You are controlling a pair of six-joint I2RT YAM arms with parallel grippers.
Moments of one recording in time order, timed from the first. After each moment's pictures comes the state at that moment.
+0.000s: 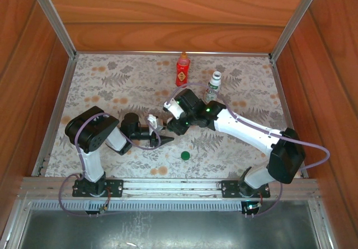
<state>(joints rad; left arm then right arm) -0.59 1.86 0.35 1.23 0.88 0.10 0.92 1.48 1.17 -0.65 -0.14 -0.08</state>
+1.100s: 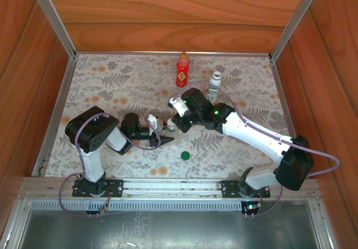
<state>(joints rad) -0.59 1.86 0.35 1.23 0.88 0.10 0.90 1.39 1.12 -0.59 -0.12 -0.01</state>
